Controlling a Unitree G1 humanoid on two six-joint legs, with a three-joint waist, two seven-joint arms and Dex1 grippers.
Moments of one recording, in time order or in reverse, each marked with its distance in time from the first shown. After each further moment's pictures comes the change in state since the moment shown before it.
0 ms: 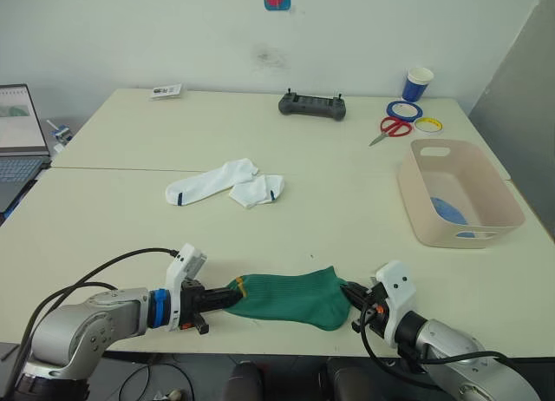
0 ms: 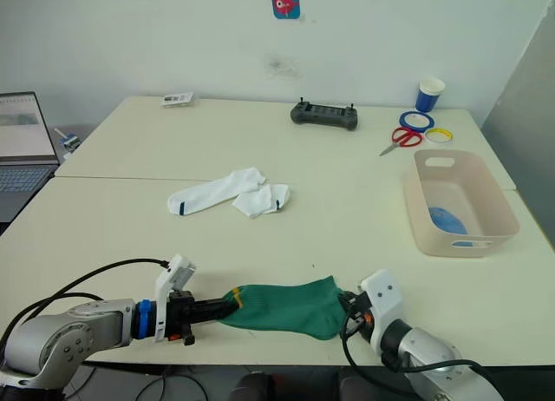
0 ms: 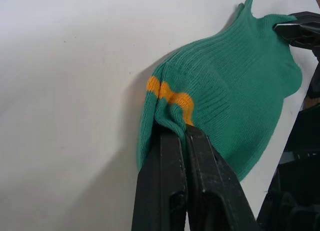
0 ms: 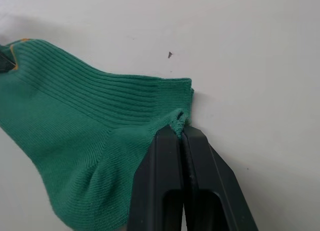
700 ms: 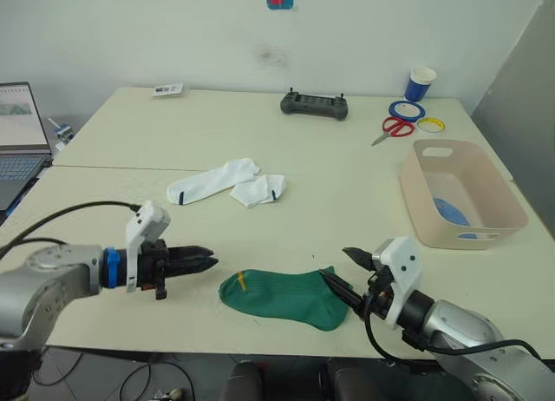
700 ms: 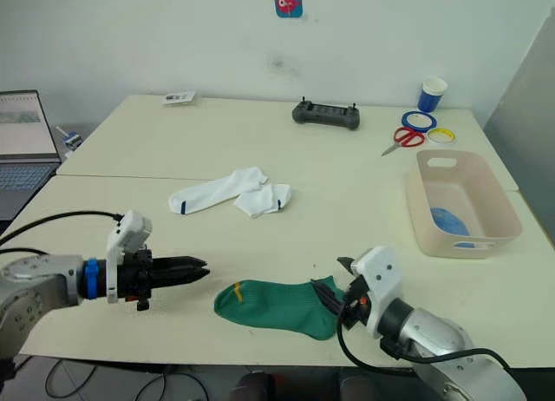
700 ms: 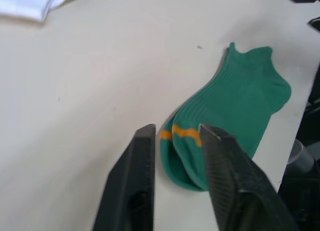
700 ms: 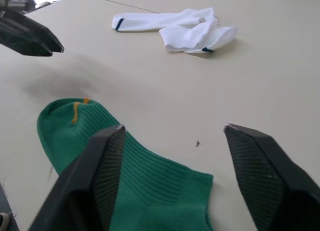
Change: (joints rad) left arm -0.147 0.245 0.055 0.033 0.058 -0.225 -0.289; right arm -0.164 -0.004 -0.023 -0.167 0.099 0.098 0.009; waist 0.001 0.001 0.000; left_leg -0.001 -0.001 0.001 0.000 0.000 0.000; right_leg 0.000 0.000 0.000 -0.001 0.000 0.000
